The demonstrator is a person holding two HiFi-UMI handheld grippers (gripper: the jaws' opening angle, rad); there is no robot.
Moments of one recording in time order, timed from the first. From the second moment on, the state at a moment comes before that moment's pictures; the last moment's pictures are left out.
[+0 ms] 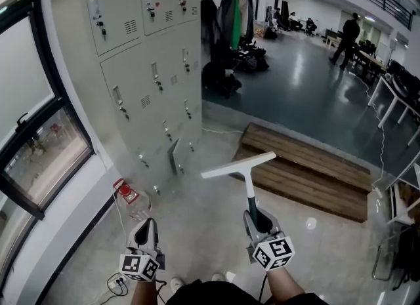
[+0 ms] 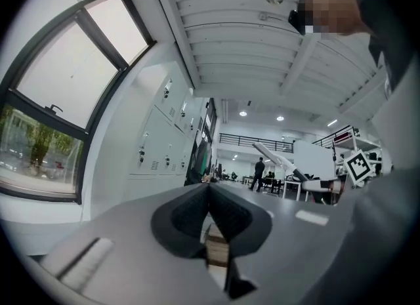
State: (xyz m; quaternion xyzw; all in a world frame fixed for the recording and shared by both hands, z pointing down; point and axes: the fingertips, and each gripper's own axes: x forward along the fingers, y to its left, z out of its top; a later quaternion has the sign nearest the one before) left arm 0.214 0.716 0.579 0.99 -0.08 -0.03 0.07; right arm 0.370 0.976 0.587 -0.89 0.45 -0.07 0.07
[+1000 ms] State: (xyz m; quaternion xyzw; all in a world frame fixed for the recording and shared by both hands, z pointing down) left arm 0.071 0.578 0.556 0.96 -0.28 -0.07 0.03; right arm 0.336 0.770 0.555 -0.79 0.60 -0.06 0.05
